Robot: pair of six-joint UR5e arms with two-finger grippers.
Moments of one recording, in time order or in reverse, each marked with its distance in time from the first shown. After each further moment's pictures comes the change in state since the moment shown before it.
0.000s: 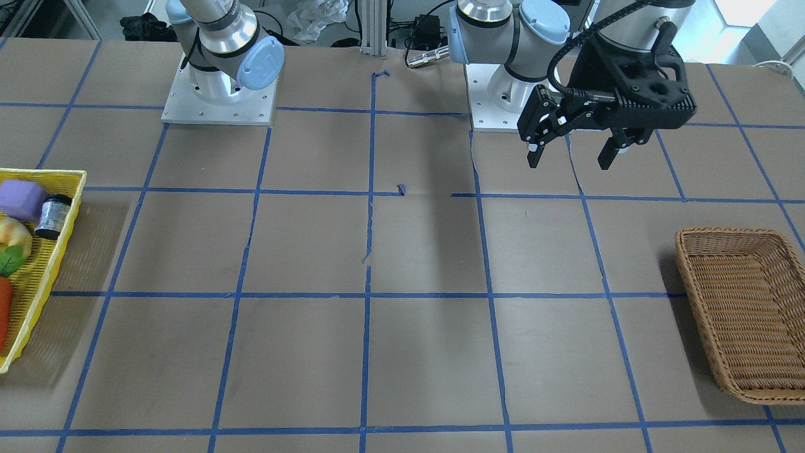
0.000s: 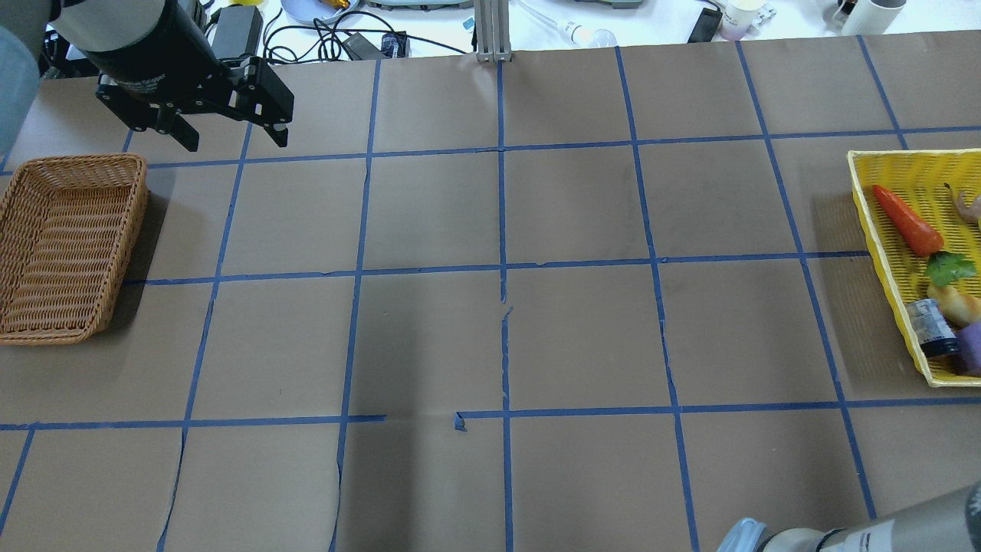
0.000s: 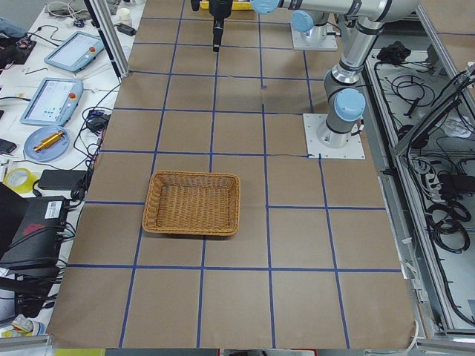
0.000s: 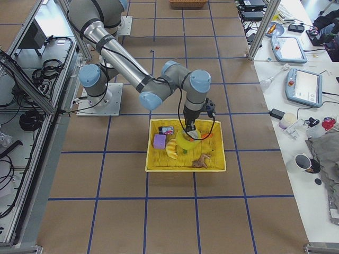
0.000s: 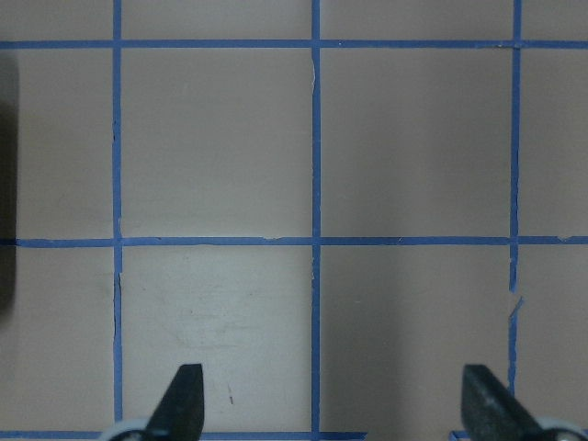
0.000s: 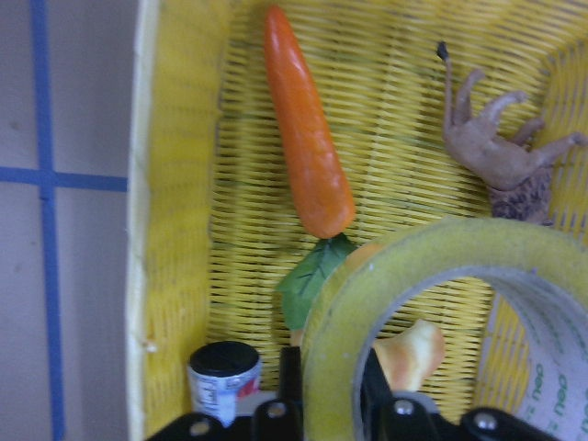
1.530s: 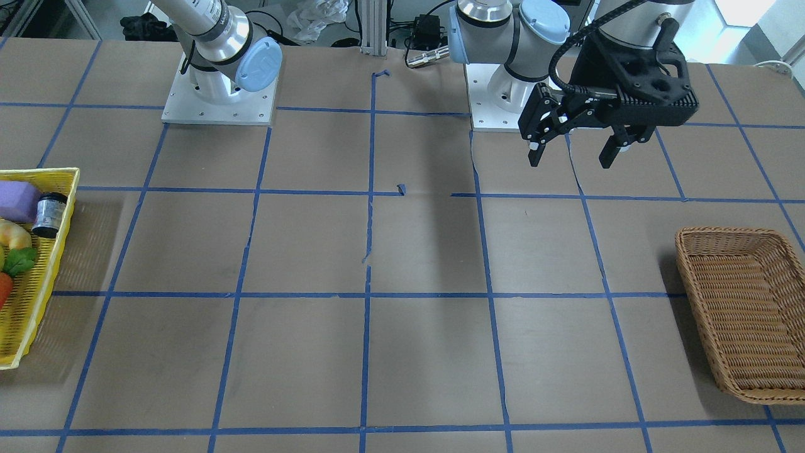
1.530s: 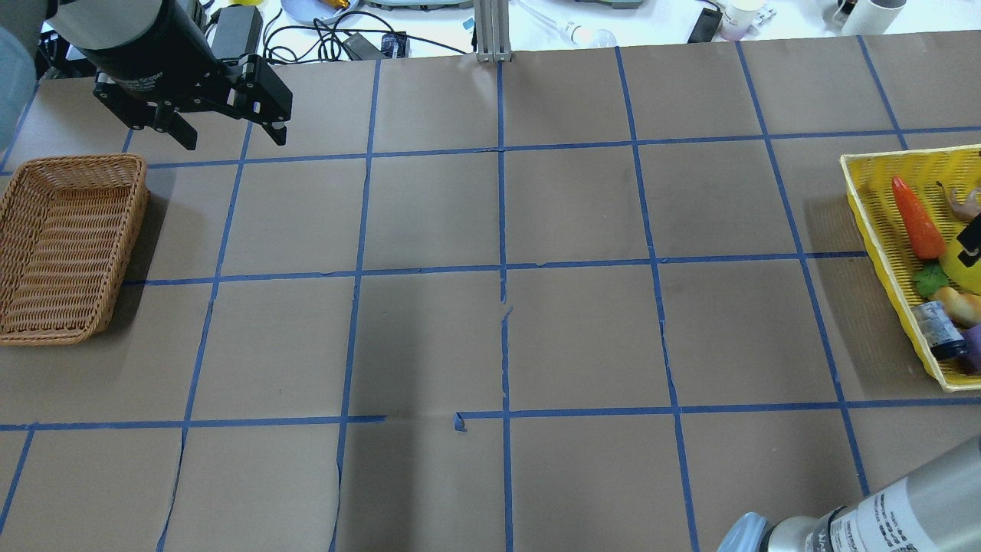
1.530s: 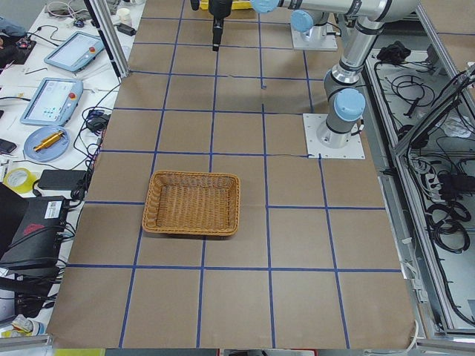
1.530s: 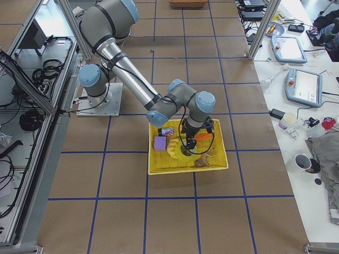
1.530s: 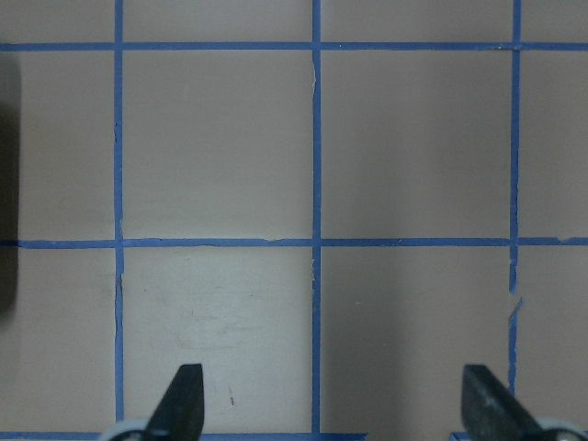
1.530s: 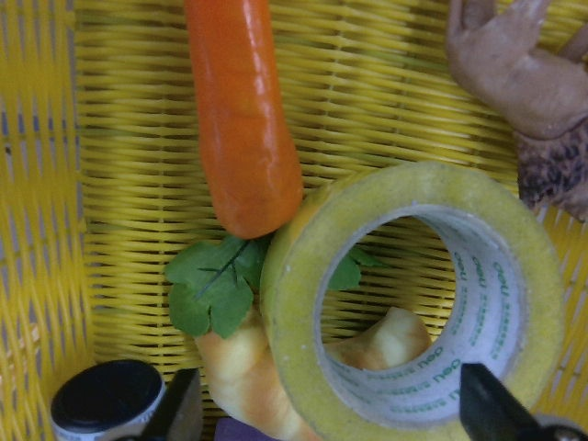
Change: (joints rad) left arm 0.001 0.000 0.004 -0.001 0.001 -0.002; right arm -0.074 0.187 0.004 -0.089 -0.115 -0.131
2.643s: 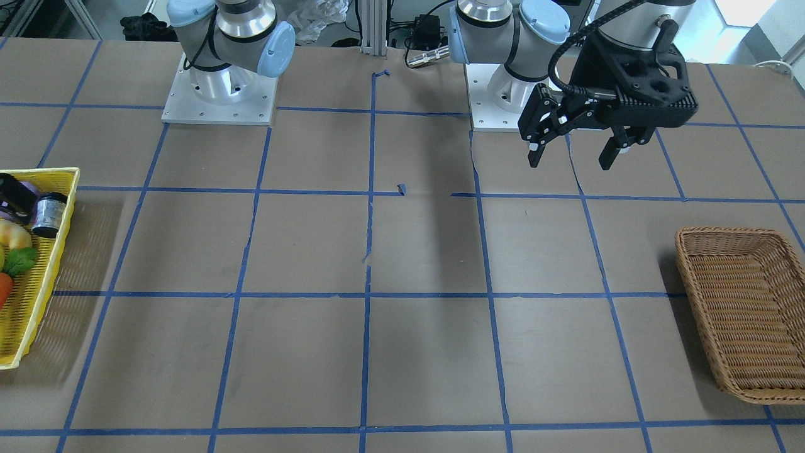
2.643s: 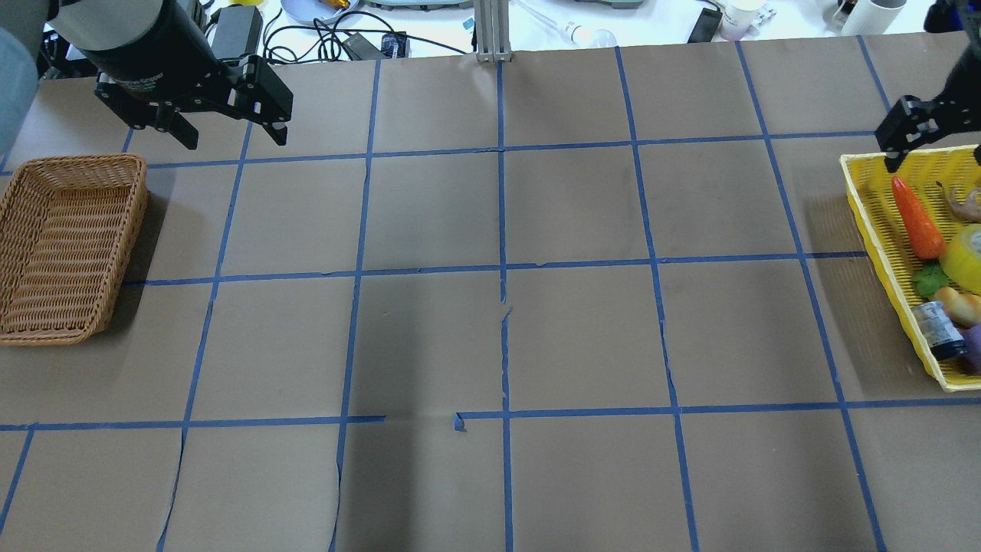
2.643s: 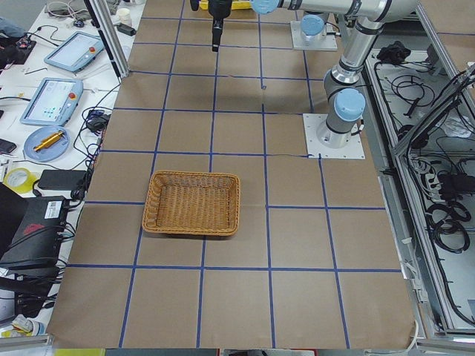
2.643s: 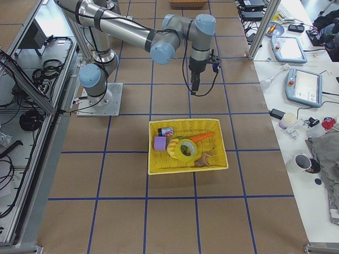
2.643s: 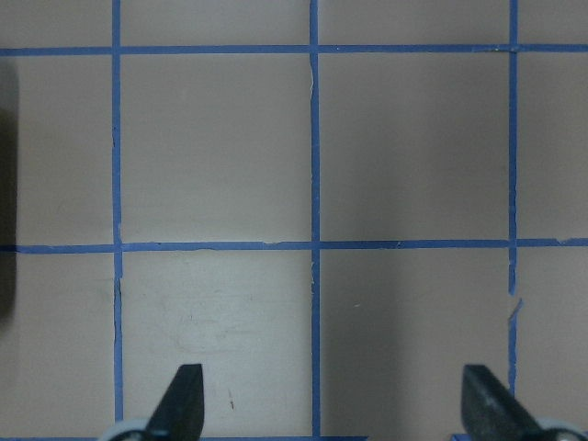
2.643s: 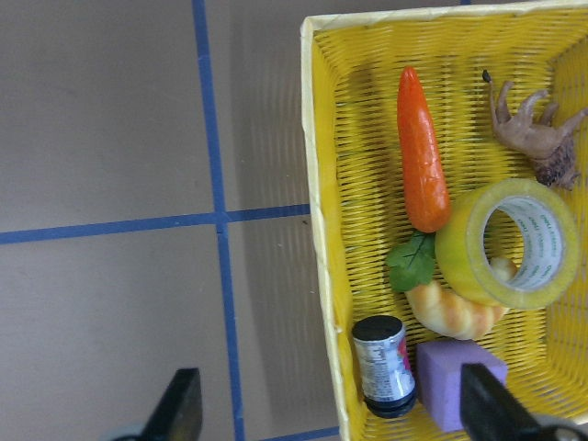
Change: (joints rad) left arm 0.002 0.000 -0.004 0.007 -0.004 0.011; right arm 0.264 -0.273 -0.075 0.245 0.024 0.432
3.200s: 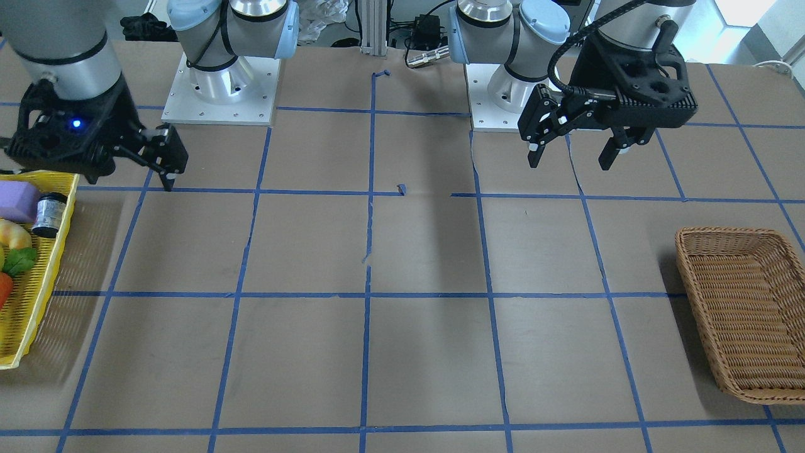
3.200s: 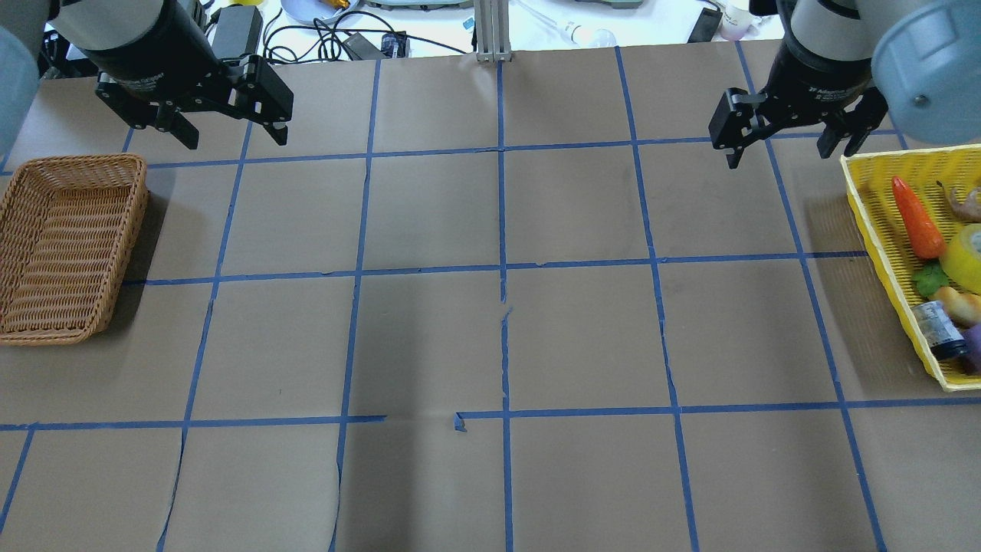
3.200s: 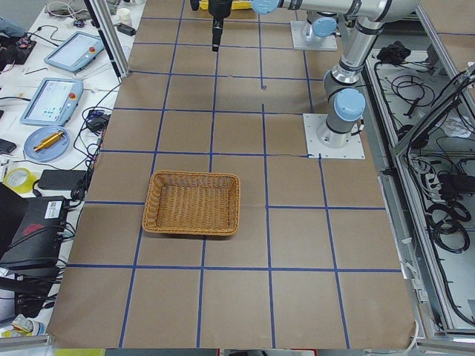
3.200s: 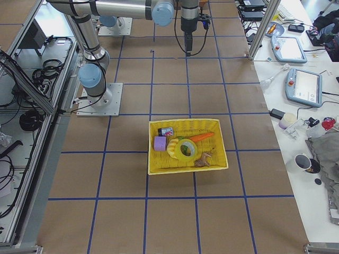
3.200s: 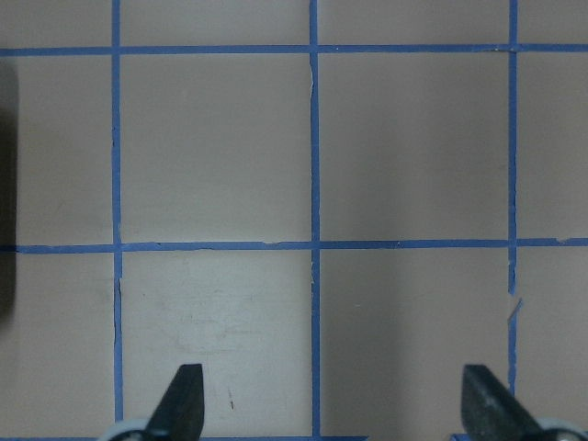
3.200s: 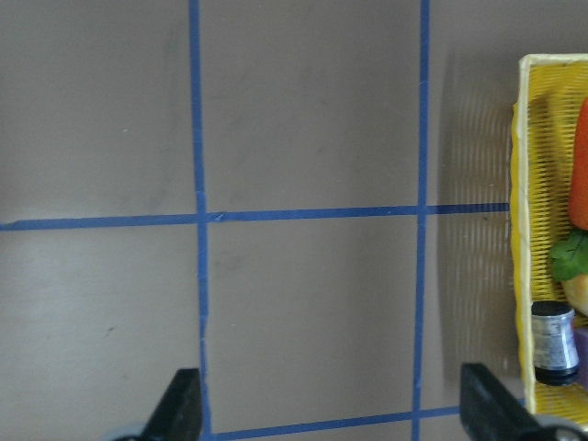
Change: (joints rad) left arm -0.001 0.000 0.000 0.000 0.000 0.000; right arm 0.358 -0.119 -0.006 0.078 0.014 0.355
